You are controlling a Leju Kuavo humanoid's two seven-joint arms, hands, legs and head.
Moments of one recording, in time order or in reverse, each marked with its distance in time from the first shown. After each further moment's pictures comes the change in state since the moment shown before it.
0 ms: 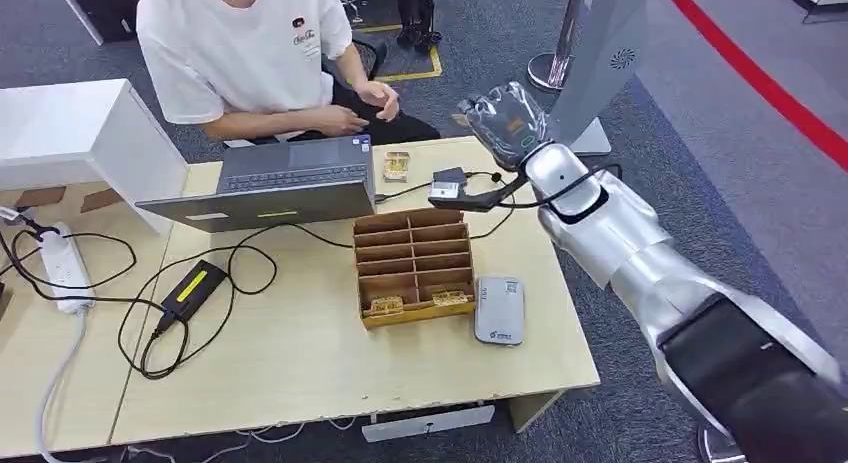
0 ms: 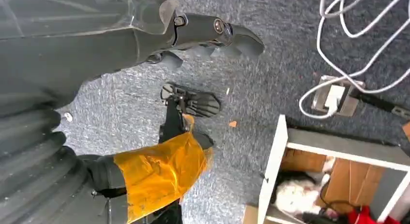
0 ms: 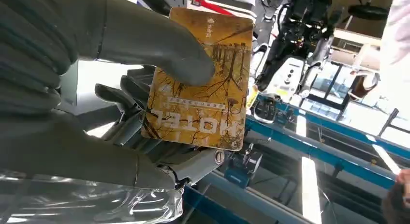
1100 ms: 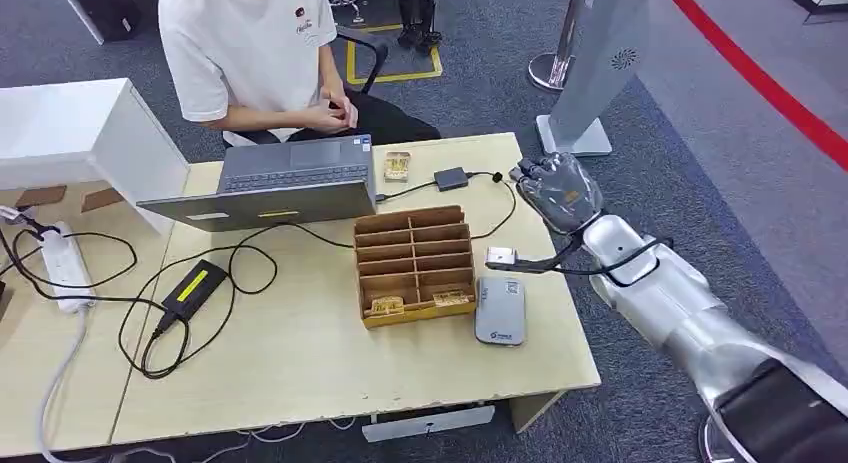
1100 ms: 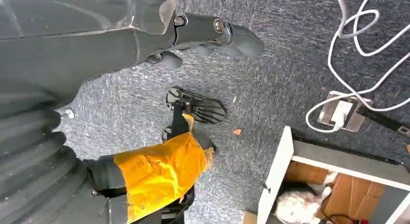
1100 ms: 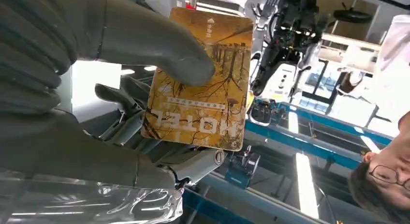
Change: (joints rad) left arm 0.072 0.033 0.019 0.000 0.044 -0.037 -0.031; right arm 0.264 -0.241 -0.031 -0.164 -0.062 -0.228 -0.062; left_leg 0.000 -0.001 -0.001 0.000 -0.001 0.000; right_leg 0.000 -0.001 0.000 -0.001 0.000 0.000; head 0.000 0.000
